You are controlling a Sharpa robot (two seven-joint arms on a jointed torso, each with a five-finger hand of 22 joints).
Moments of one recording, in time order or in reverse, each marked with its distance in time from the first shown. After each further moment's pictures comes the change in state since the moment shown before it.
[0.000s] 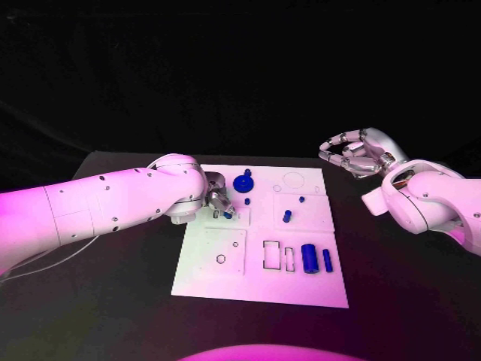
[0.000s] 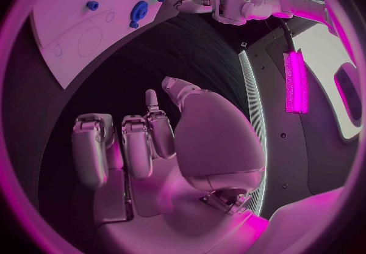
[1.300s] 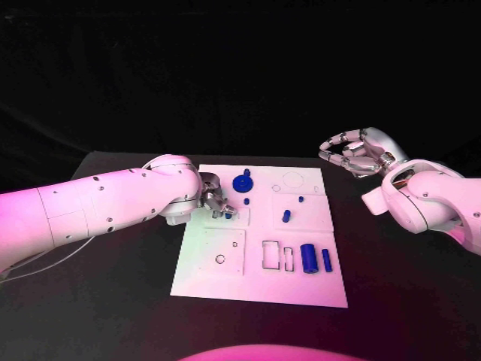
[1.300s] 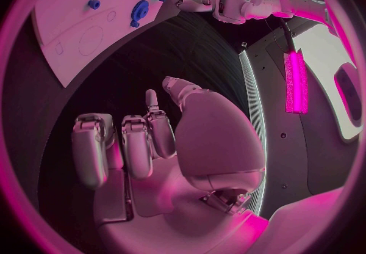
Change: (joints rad) left arm -0.002 -0.017 -0.001 0.001 0.015 0.000 -0.009; left_hand -0.041 -0.006 -0.266 0.175 -0.120 0.039 -0.017 -0.017 -0.005 0.006 -0.001 0.012 0.019 0.000 0.000 0.000 0.000 0.000 0.000 0.000 0.004 0.000; right arm 0.000 -0.004 0.000 0.000 0.000 -0.003 0.002; right_hand -0.008 -0.008 0.000 0.006 0.000 -0.003 0.003 0.004 0.002 -0.004 0.004 -0.004 0.001 0.000 0.000 0.000 0.000 0.000 0.000 0.000 -0.004 0.000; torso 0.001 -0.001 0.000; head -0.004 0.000
